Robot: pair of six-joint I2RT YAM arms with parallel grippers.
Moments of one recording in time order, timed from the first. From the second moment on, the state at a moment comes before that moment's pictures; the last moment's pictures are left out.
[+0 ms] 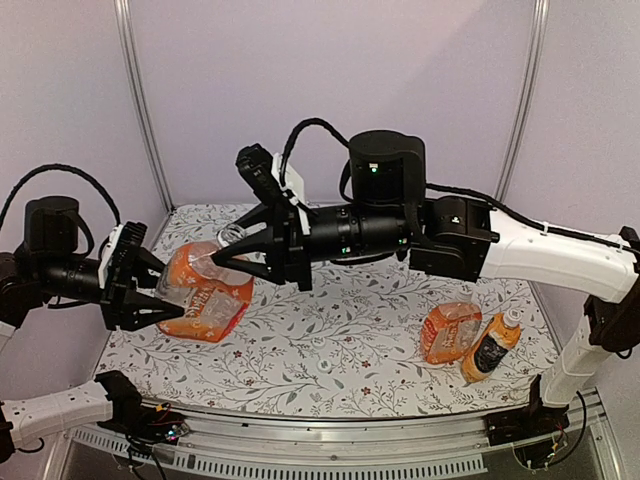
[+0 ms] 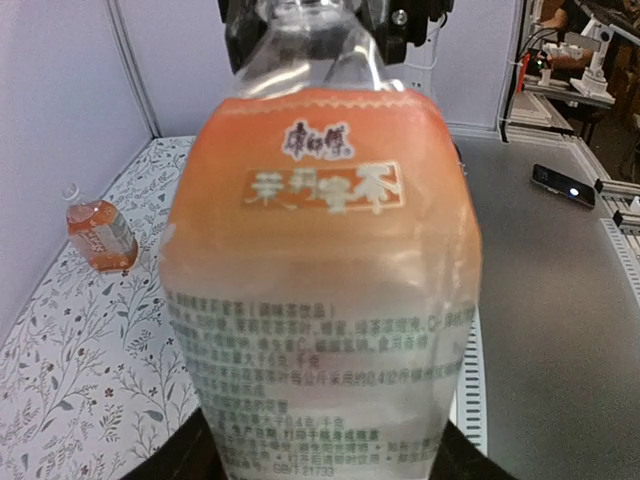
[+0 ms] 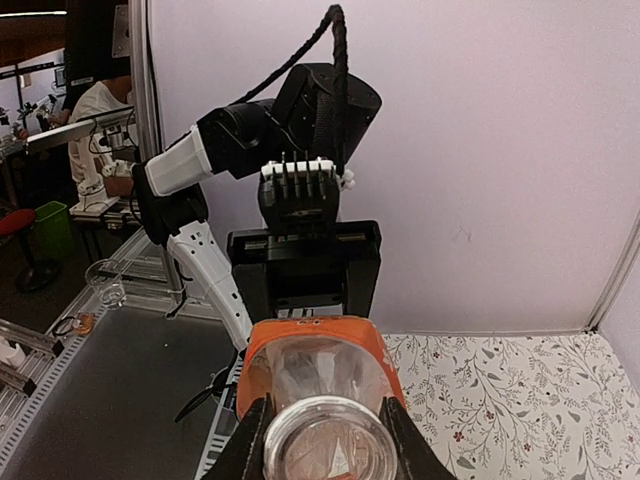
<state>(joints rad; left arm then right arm) -0.59 0.65 1.05 -0.90 0.73 0.41 1.27 1.67 1.67 -0.07 -0.40 -0.07</state>
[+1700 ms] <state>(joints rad) -0.24 0.36 0.52 -0.49 0.33 -0.02 0.52 2.25 2.01 -0.41 0.54 0.23</state>
